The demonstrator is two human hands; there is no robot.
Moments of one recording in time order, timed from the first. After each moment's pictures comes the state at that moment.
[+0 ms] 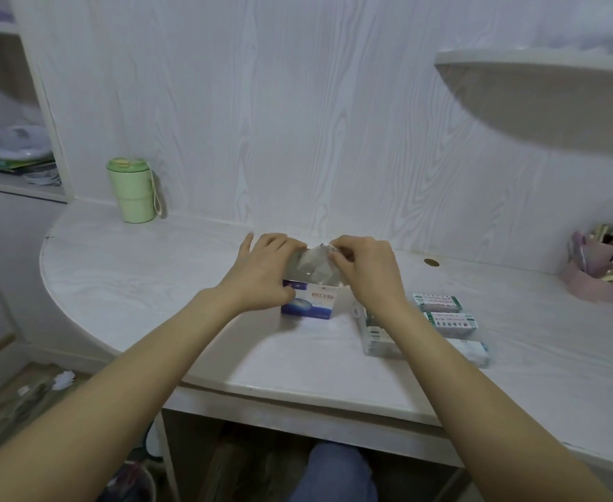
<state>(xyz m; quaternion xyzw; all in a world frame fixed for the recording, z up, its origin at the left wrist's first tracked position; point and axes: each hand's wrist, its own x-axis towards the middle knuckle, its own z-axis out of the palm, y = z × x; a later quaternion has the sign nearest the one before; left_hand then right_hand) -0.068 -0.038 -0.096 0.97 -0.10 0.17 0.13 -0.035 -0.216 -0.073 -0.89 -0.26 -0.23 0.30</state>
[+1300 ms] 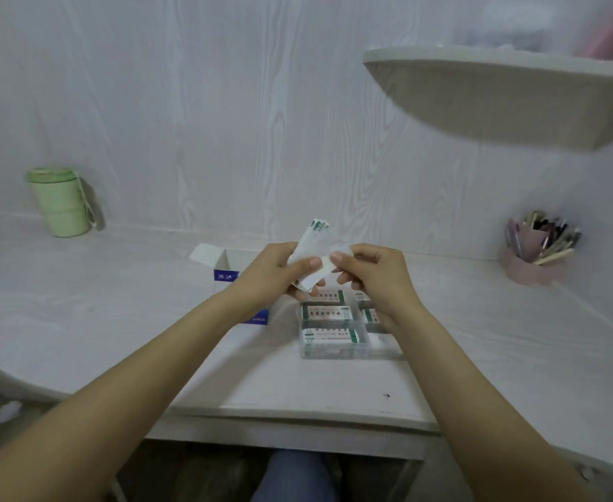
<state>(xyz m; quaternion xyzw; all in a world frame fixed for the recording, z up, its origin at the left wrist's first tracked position) -0.065 -0.149 -0.062 0.77 -0.15 0.05 0.62 -0.042 -0.313 -0.055 -0.73 -0.11 -0.03 0.67</state>
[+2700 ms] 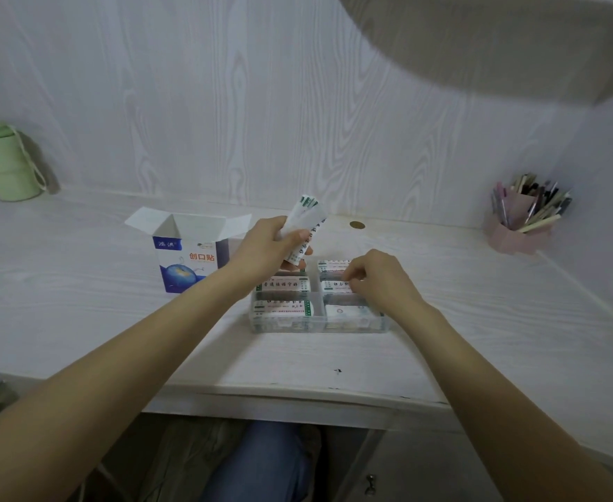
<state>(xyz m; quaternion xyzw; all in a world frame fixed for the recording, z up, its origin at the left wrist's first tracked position) -0.025 -0.211 -0.086 0.79 -0.04 0.09 0.60 0.006 -0.397 -0.107 -0.96 -0.15 -0.04 0.22</state>
